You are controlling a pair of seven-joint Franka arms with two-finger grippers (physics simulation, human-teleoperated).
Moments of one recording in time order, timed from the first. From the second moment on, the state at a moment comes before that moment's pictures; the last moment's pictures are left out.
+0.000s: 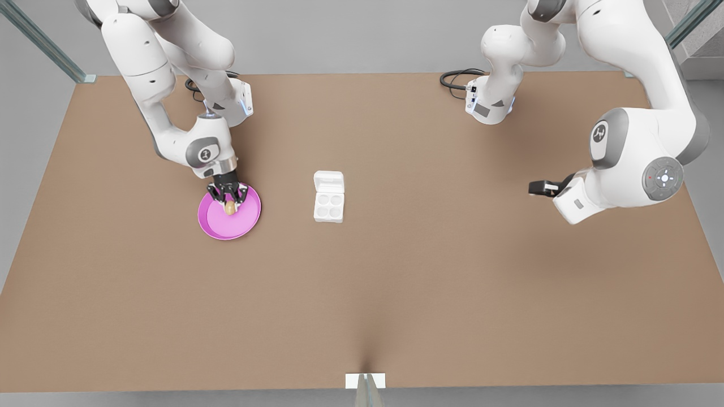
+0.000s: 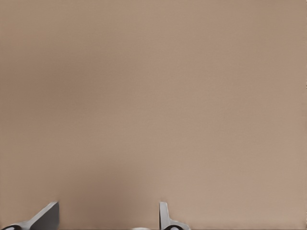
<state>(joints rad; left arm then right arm) -0.19 0.23 0.13 -1.48 -0.08 1.37 0.09 -0.24 0.19 0.35 -2.57 -2.56 2.92 2.68</state>
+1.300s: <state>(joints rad) -0.19 0.22 0.13 -1.47 -0.03 1.37 0.02 -0.24 0.69 1.18 -1.57 -0.43 1.96 1.27</state>
